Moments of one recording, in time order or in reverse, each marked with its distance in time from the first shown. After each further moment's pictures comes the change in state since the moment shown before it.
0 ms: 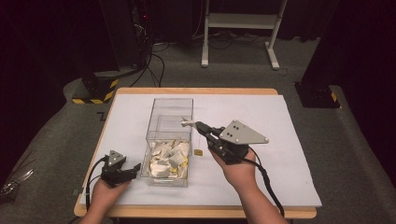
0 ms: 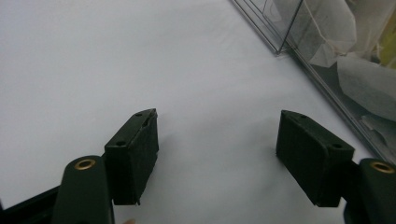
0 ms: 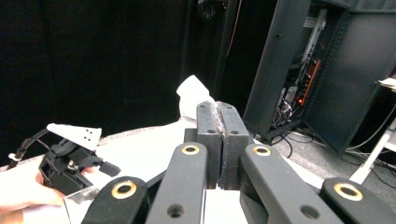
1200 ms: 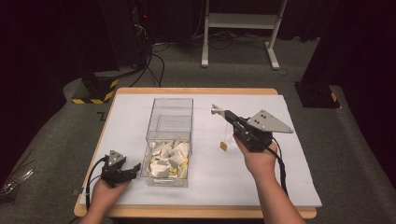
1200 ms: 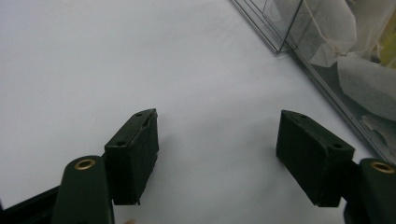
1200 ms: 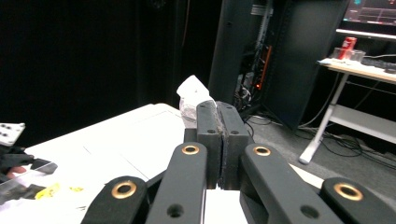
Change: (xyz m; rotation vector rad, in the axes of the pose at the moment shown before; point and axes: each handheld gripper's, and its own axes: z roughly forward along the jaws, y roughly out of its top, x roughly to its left) left arm 0.000 0.000 0.000 -0.003 0.001 -0.003; right arm -0.062 -0.018 -0.021 0.029 -0.166 0.052
